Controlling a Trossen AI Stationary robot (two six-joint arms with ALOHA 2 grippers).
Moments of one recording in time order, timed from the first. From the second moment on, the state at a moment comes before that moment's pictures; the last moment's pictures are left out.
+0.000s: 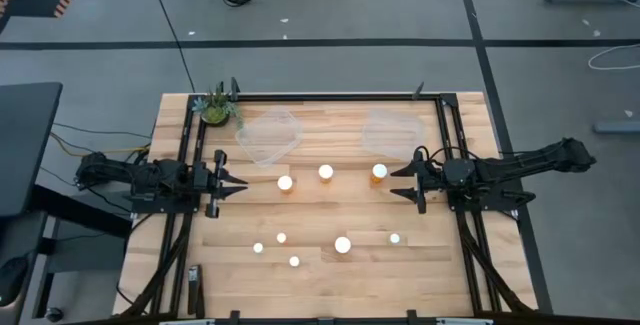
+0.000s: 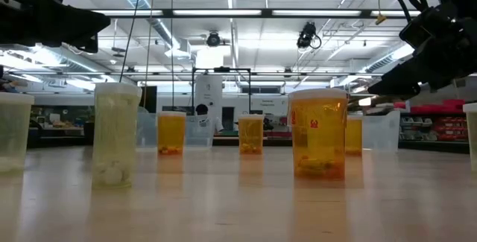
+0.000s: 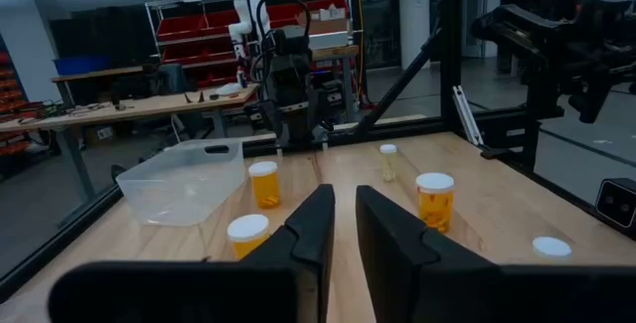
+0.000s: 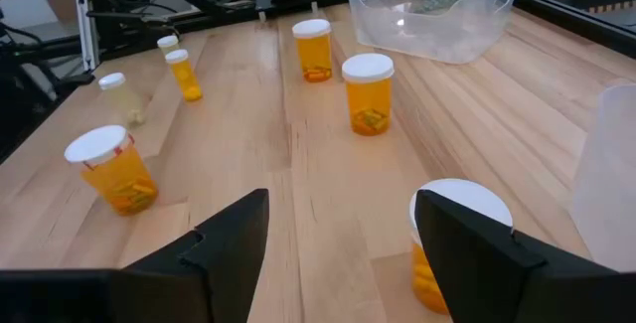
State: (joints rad) left arm -0.21 0.01 0.01 0.07 -0.17 0.12; right arm 0.13 0.37 0.01 0.05 0.20 0.21
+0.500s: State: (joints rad) left arm -0.21 0.01 0.01 0.07 -0.17 0.12; right arm 0.13 0.37 0.01 0.05 0.20 0.21
